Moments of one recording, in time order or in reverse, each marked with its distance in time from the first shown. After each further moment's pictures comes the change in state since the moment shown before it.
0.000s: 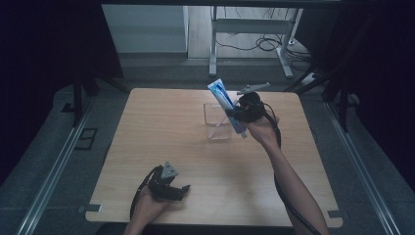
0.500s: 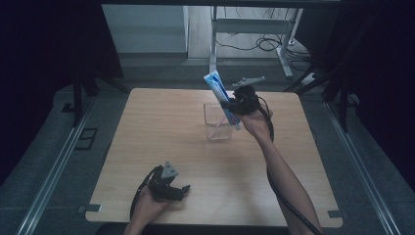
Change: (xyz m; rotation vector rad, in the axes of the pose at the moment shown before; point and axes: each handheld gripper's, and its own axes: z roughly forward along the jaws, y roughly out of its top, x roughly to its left) left arm 0.000 0.000 0.000 0.003 0.001 0.001; right arm -0.004 0.019 0.017 -0.066 -0.004 0.007
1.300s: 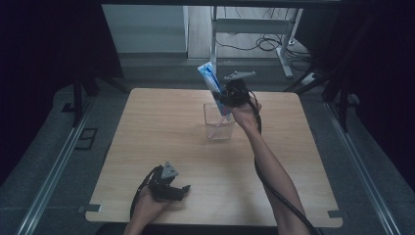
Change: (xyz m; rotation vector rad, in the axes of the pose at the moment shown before) left arm 0.000 0.000 0.000 -0.001 -0.001 -0.002; right arm -0.006 0.016 0.038 -0.080 -0.022 0.005
